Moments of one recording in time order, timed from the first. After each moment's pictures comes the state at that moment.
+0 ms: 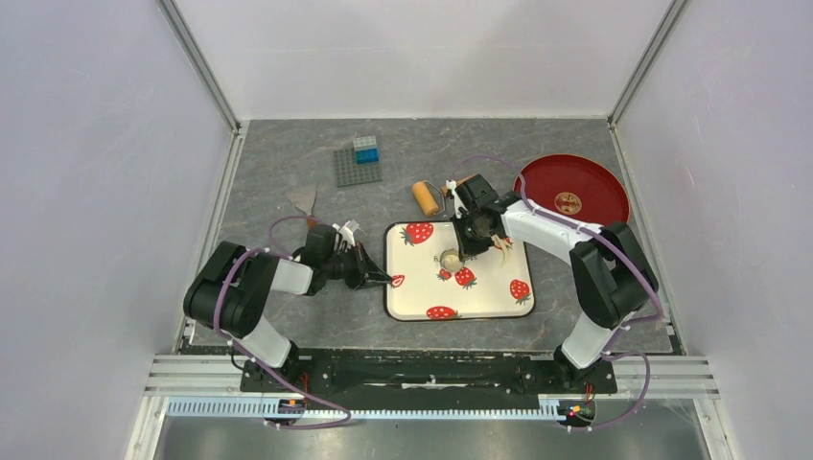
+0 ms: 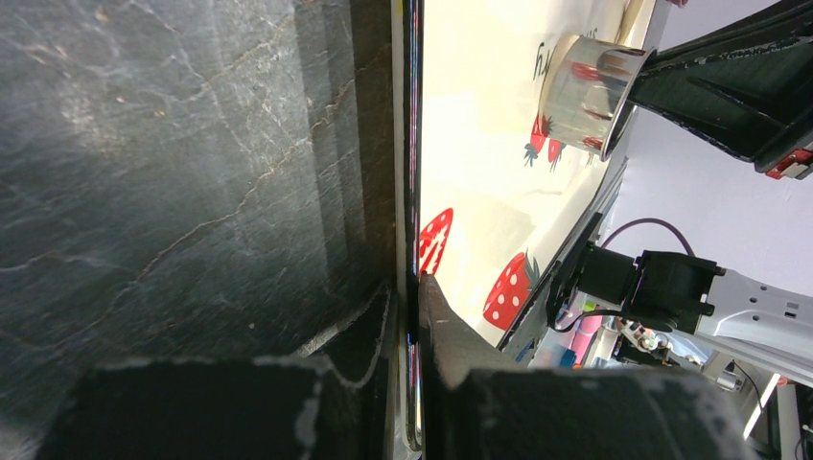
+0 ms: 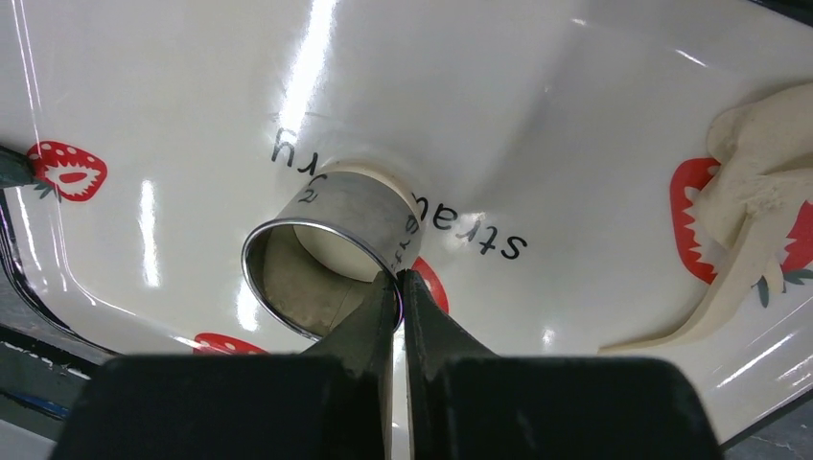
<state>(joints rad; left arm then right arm) -0.32 1.61 0.40 0.41 0.69 -0.77 0.56 1.71 1.11 -0.58 -0.12 0.23</state>
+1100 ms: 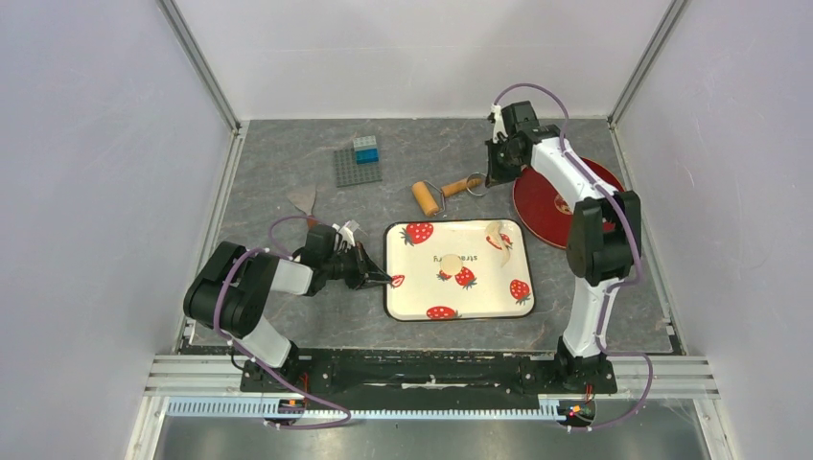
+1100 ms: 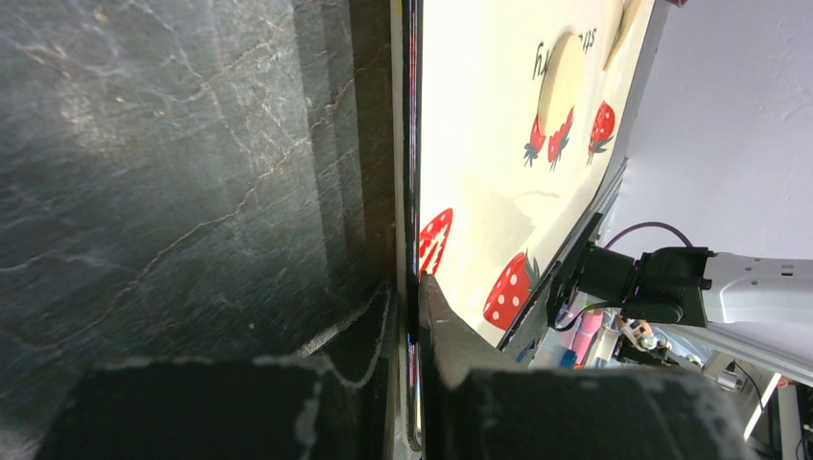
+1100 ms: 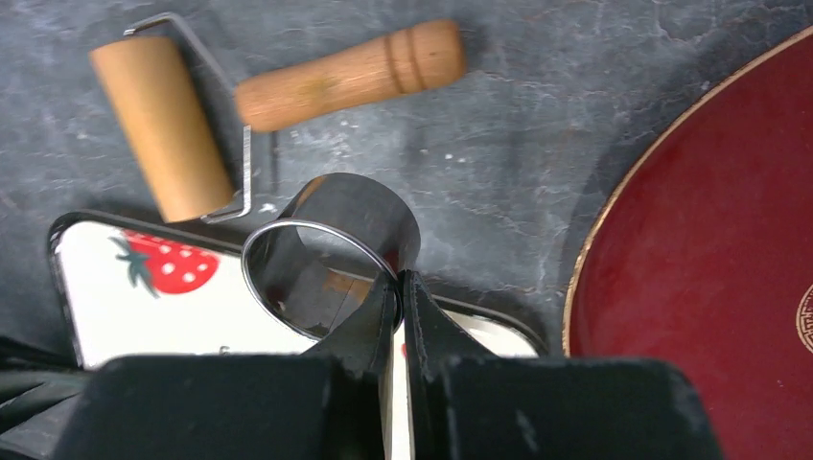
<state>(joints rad) -0.32 1.61 0.40 0.42 0.69 -0.77 0.24 1.96 1.68 -0.74 -0.16 0.13</state>
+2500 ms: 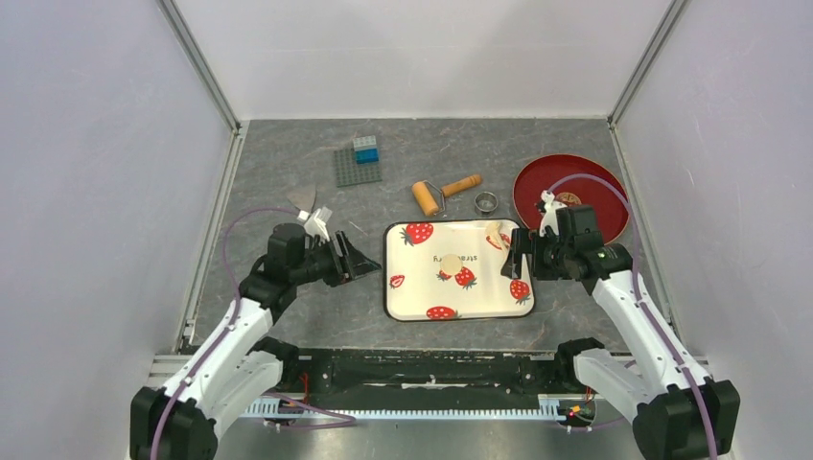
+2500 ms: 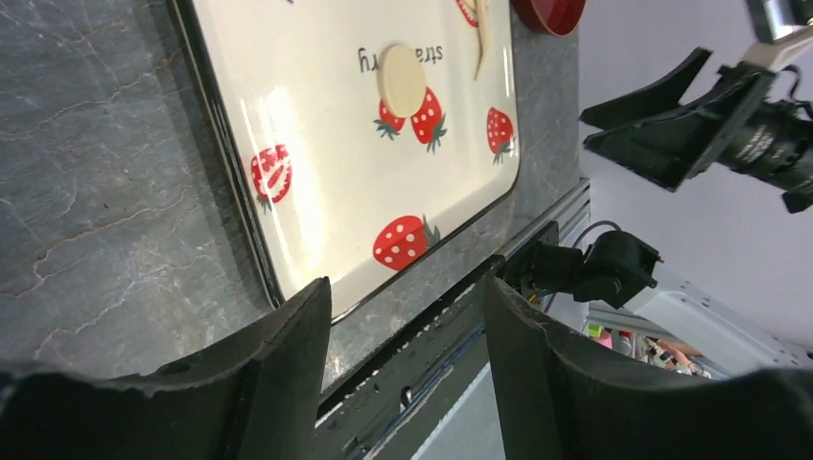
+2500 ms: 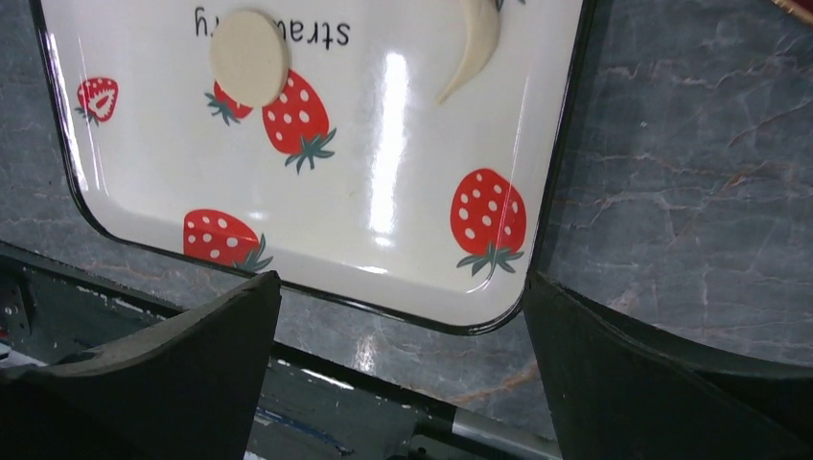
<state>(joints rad) -0.32 0.85 0.44 -0.17 0.58 -0.75 0.18 0.97 0.75 -0.75 -0.24 0.22</state>
